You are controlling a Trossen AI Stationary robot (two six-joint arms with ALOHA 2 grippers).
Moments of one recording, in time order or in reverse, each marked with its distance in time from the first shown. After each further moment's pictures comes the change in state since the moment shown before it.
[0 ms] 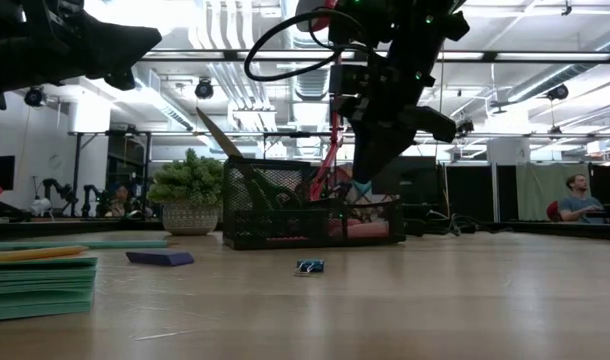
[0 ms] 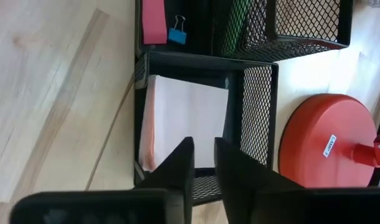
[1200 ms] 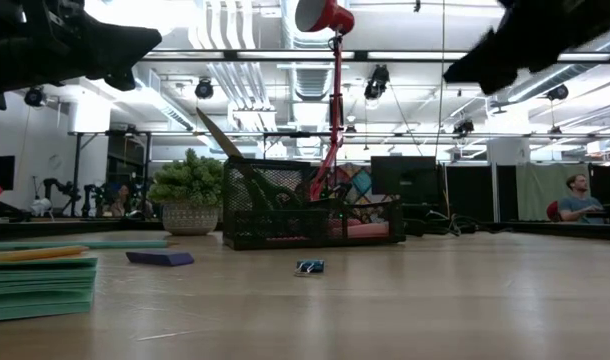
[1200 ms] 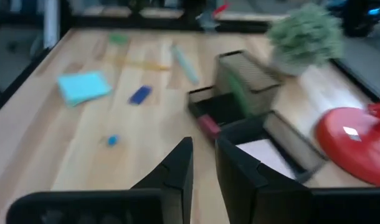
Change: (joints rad) left arm 0.000 0.000 0.000 -0.004 0.001 -0.003; right arm 0.378 -0.790 -0.742 0.657 0.198 0.653
